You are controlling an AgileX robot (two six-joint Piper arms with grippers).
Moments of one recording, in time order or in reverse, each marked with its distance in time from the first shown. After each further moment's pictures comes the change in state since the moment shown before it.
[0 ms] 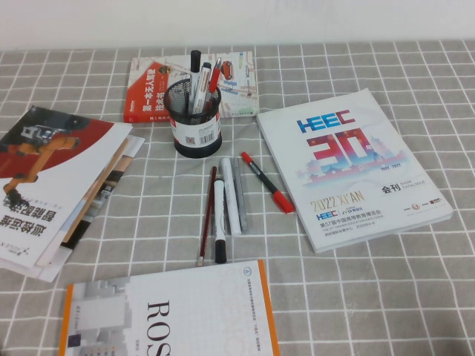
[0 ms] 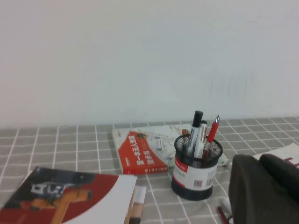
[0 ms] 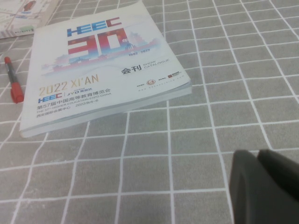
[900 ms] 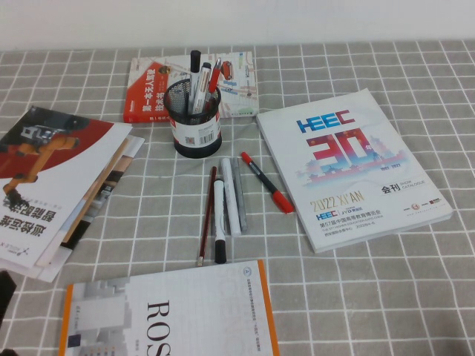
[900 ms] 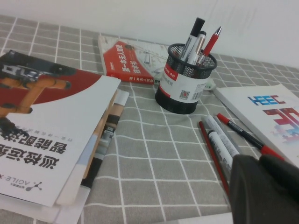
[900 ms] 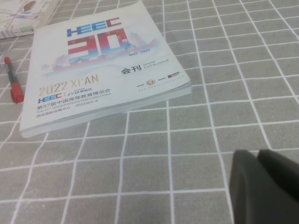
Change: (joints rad) right arm 0.000 0.000 0.000 0.000 0.000 0.000; left arm 0.000 -0.217 0.301 -0.186 0.062 -0.020
